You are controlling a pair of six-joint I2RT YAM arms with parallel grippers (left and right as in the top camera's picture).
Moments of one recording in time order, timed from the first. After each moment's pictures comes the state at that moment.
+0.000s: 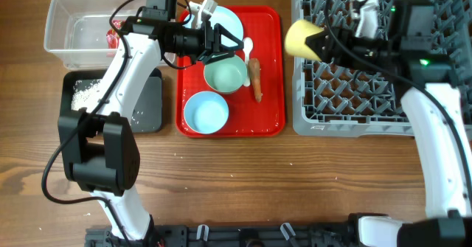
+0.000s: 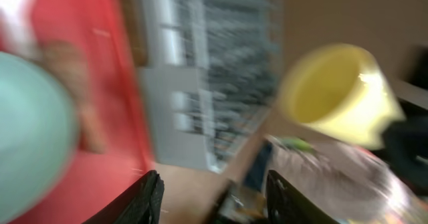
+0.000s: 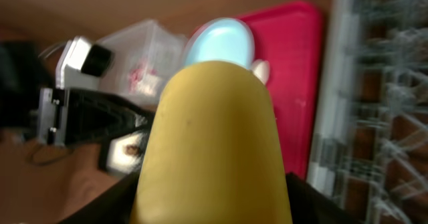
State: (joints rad) left arm -0.19 1.96 1.62 -0.72 1.01 -0.40; right arm -0.01 1.46 1.39 -0.75 -0.62 0.29
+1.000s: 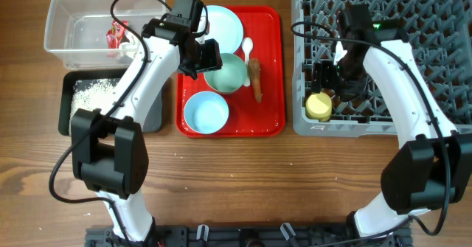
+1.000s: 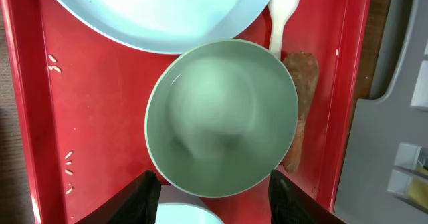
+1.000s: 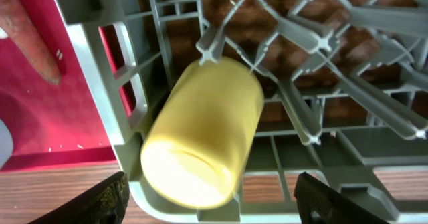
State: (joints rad) left arm -0.30 1.96 1.62 -0.89 0.22 -0.40; right arm 0.12 1.80 1.55 -1.31 -0.07 0.28
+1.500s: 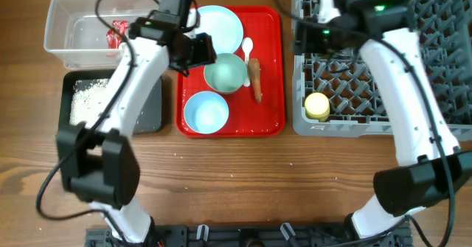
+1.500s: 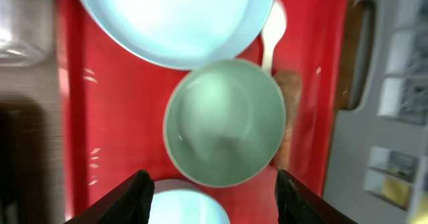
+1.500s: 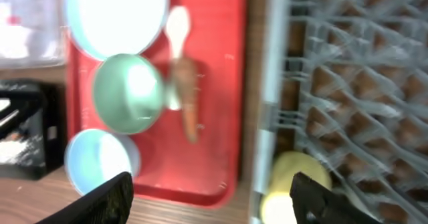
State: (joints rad) left arm -0.25 1.86 1.62 -0.90 0.22 -0.40; right arm 0.28 1.81 1.90 -1.23 -0.14 0.29
